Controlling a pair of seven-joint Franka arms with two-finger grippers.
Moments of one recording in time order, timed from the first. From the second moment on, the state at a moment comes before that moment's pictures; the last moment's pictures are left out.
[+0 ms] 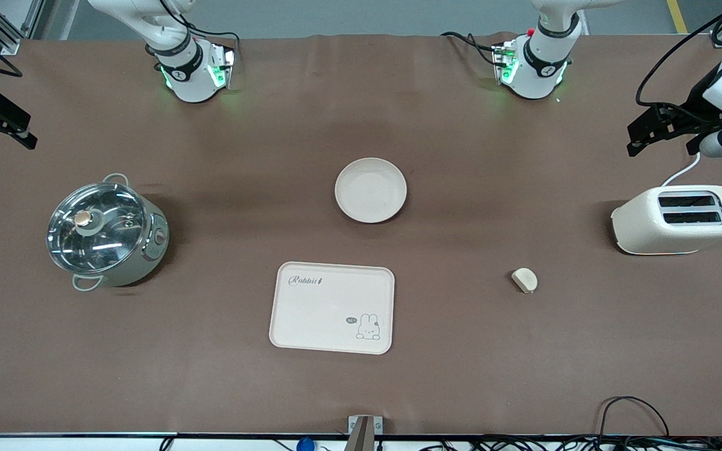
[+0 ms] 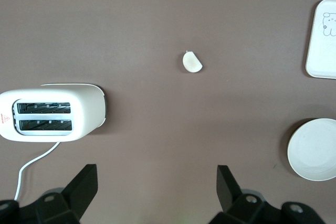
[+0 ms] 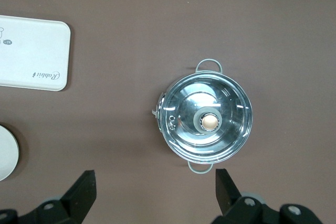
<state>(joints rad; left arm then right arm) 0.10 -0.06 -0.22 -1.58 0.00 1.55 -0.11 -0.02 -0.10 -0.01 -1.55 0.00 1.54 -0.07</state>
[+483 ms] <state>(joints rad) 0.10 0.02 -0.21 -1.56 0.00 1.56 -0.11 -0.02 -0.10 -0.01 -1.55 0.00 1.54 -0.07</state>
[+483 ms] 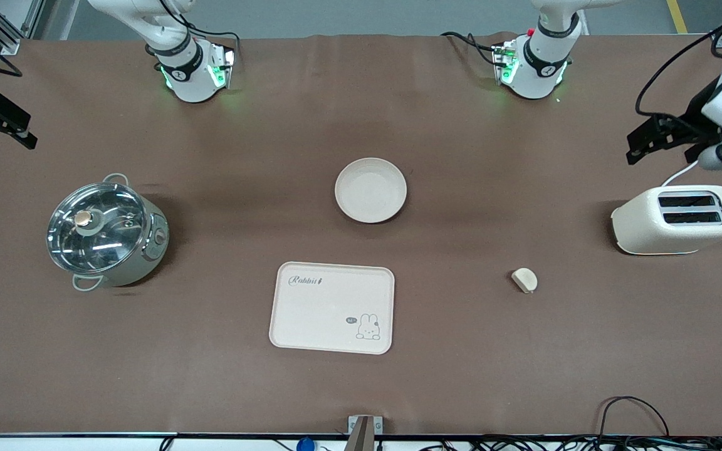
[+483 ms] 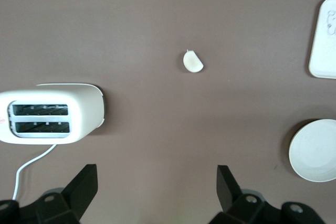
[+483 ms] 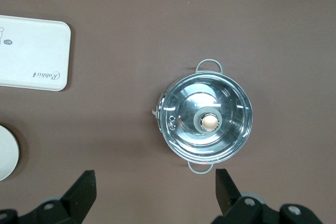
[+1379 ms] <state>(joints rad) 0.00 0.49 -0.22 -1.61 0.02 2.03 -0.58 -0.02 -0.10 -0.01 -1.55 0.00 1.54 -0.07</state>
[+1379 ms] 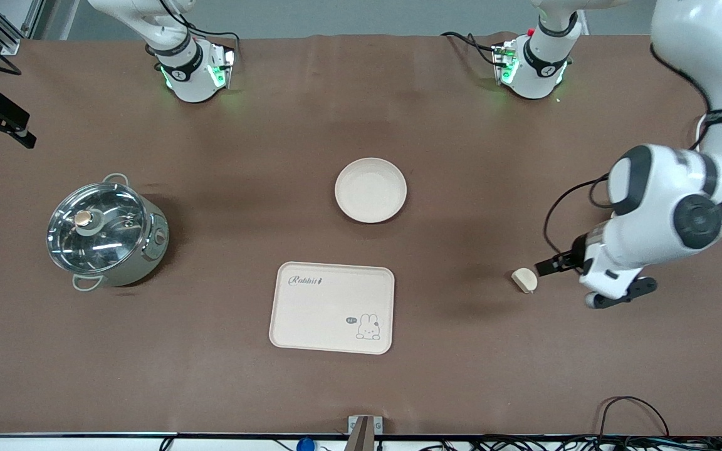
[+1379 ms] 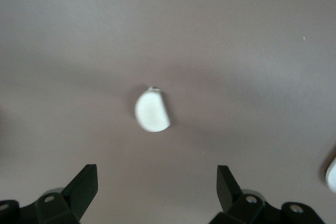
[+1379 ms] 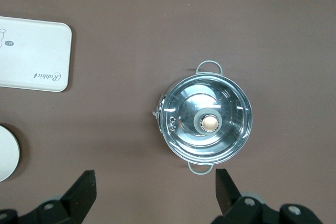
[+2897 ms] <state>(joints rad) 0.00 0.74 -0.21 -1.62 0.11 2.25 -0.73 -0.02 -0.10 -0.01 -1.55 0.00 1.53 -0.07</state>
